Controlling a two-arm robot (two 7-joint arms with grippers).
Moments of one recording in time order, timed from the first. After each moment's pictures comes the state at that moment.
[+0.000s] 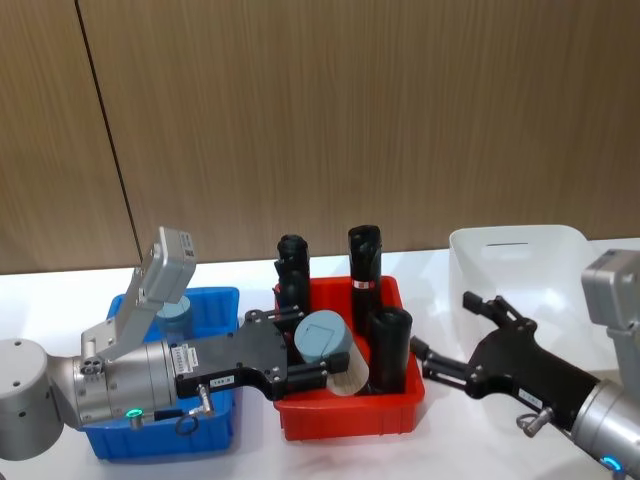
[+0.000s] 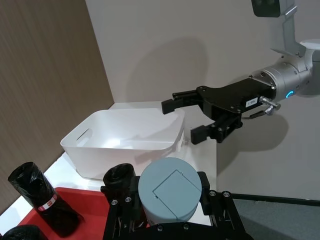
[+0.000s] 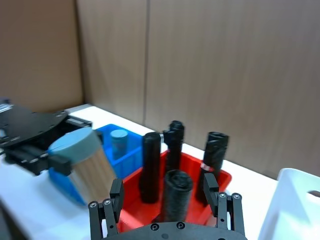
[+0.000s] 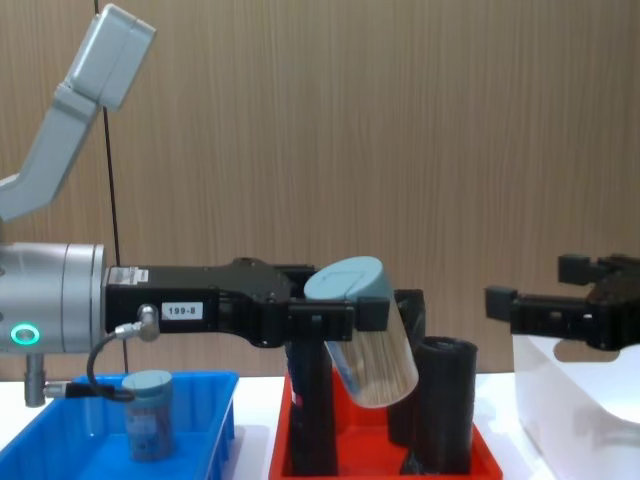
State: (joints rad) left arm -0.47 0.39 0.36 -1.30 -0.38 0.05 -1.06; right arm 0.02 0.41 -0.21 -1.79 0.31 0.13 0.41
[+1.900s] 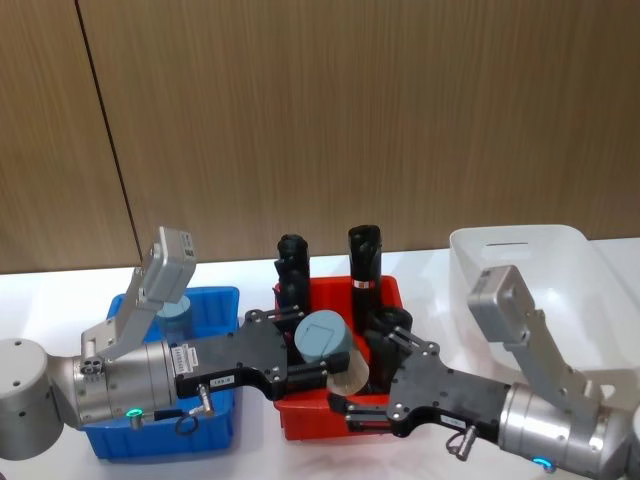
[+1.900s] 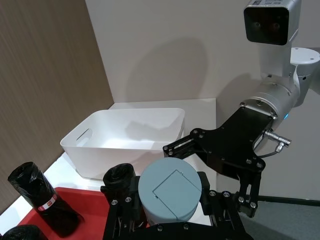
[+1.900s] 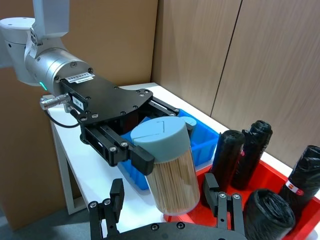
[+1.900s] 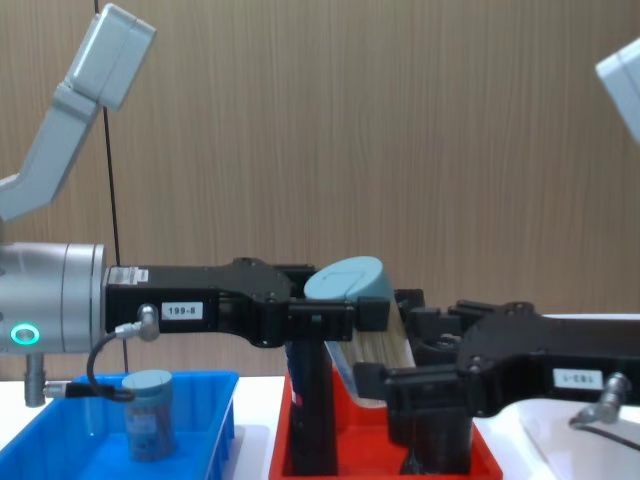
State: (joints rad) left arm -0.47 0.39 0.36 -1.30 -0.38 0.05 -1.06; right arm 0.18 0.34 -0.32 -1.63 0.18 0.15 0.70
